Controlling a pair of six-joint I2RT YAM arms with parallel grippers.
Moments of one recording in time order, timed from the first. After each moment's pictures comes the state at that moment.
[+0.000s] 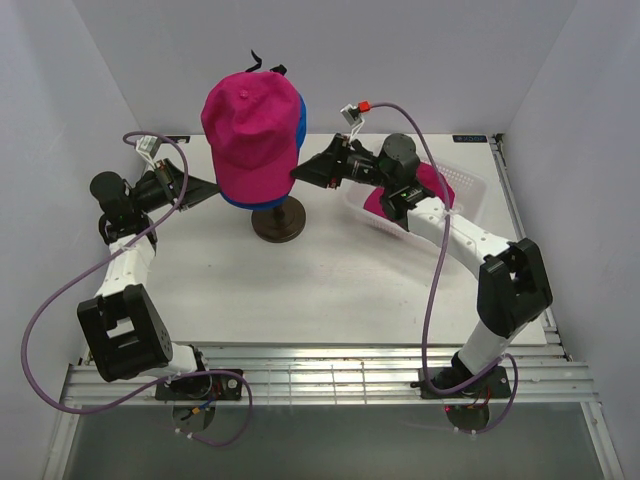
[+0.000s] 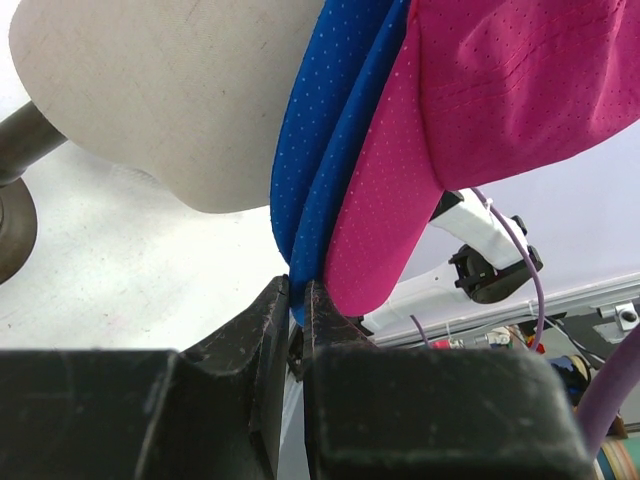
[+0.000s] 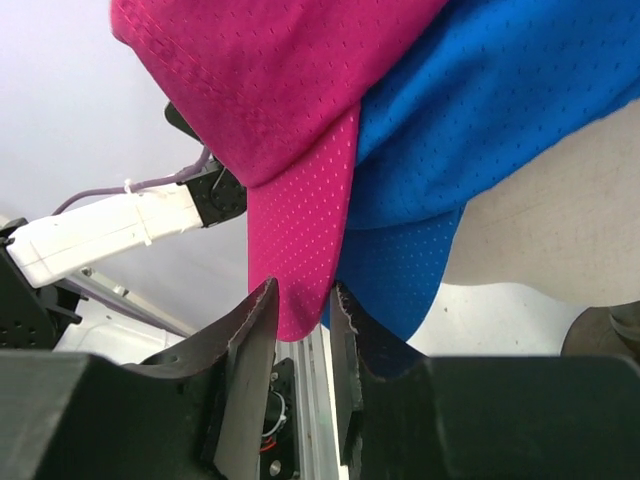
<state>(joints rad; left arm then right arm) 0.34 1.39 0.92 0.71 1.39 -1.27 0.59 1.67 1.33 0.57 -0.77 0.84</state>
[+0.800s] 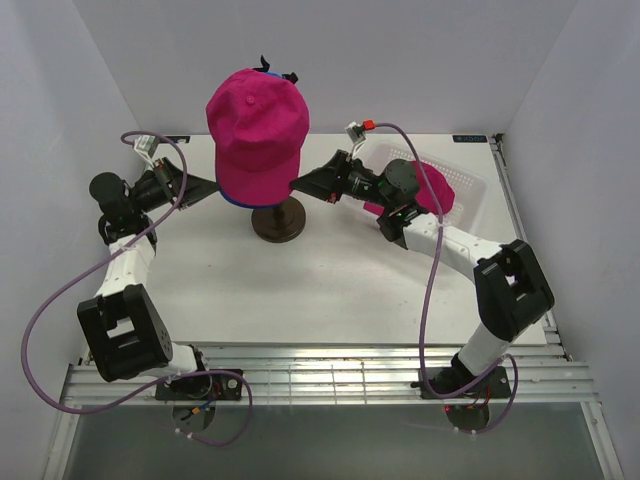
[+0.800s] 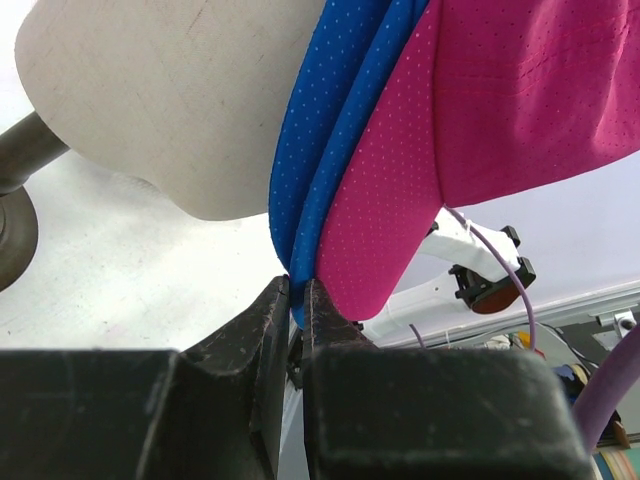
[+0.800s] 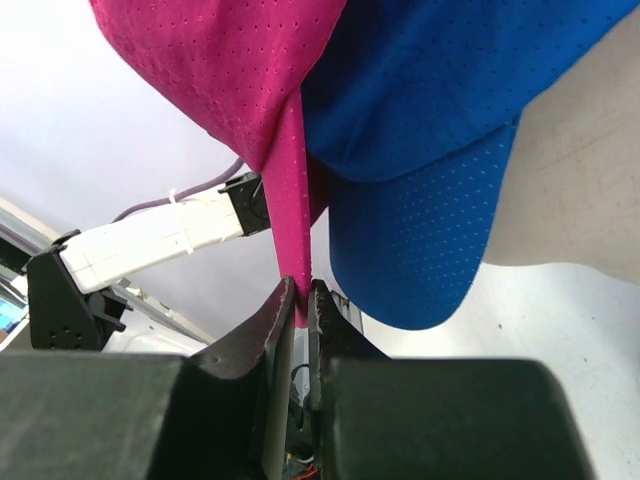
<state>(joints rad) 0.34 1.39 0.92 0.75 1.37 -1.30 0.62 1.66 1.15 0.86 -0.71 1.01</state>
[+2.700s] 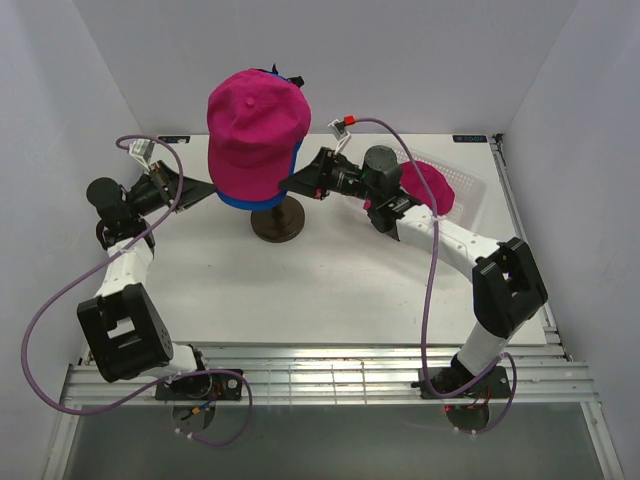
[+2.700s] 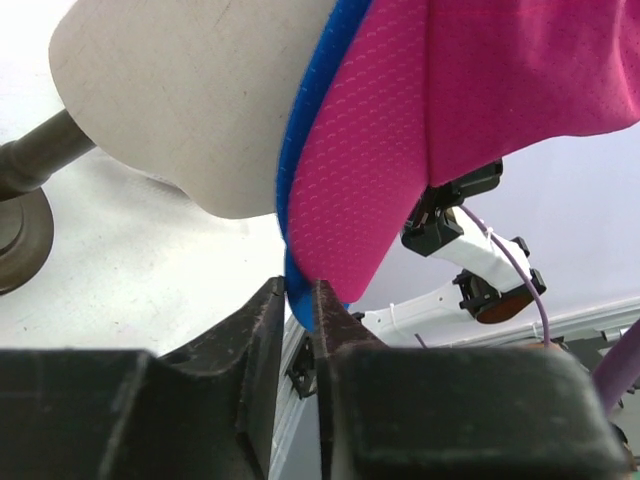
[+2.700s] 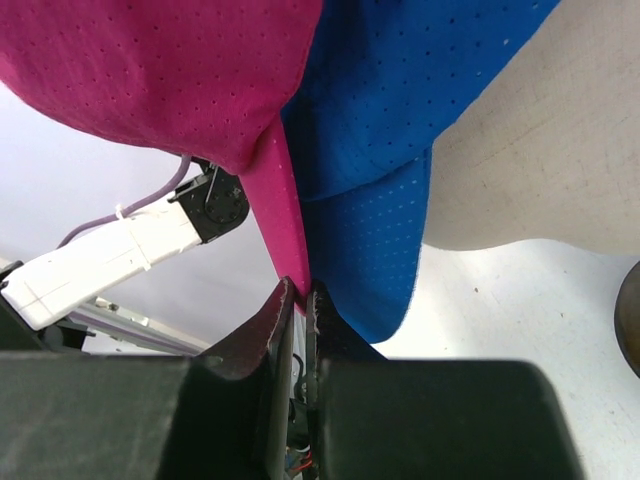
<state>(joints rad) 0.36 1.39 0.89 0.79 1.36 -1.32 0.68 1.69 1.29 0.54 -0.63 0.92</state>
